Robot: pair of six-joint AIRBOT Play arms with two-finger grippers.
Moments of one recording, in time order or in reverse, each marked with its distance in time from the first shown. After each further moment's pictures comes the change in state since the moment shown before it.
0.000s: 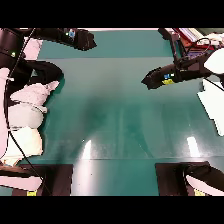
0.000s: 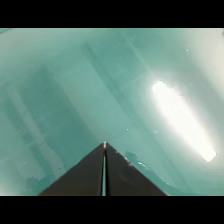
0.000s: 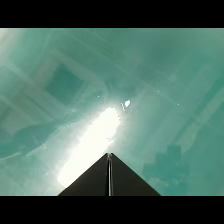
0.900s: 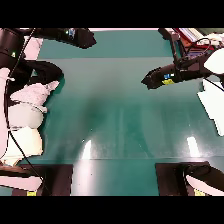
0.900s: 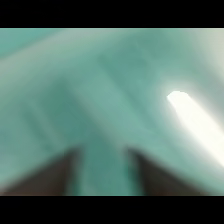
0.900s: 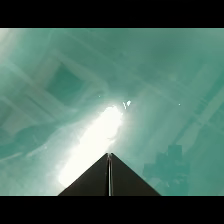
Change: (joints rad) left arm 0.017 -0.002 0.000 0.117 0.071 0.014; right arm 0.000 0.000 0.000 0.000 0.000 0.005
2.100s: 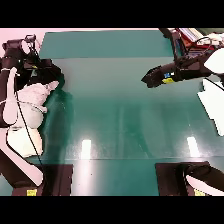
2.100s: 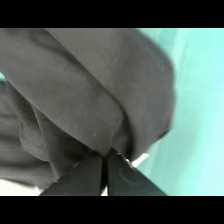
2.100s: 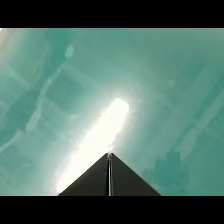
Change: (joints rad) left arm 0.417 -0.354 0.023 0.392 -0.066 -0.271; right arm 0.000 0.005 0.019 -0.001 -0.031 0.000
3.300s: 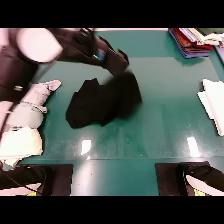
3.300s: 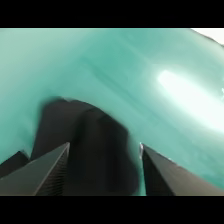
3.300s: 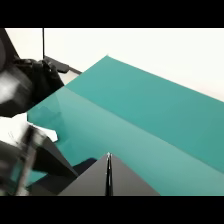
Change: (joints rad) left arm -0.813 0.510 -0.196 -0.257 0.133 0.200; right arm -0.021 0.006 0.620 -0.002 0.042 -0.001
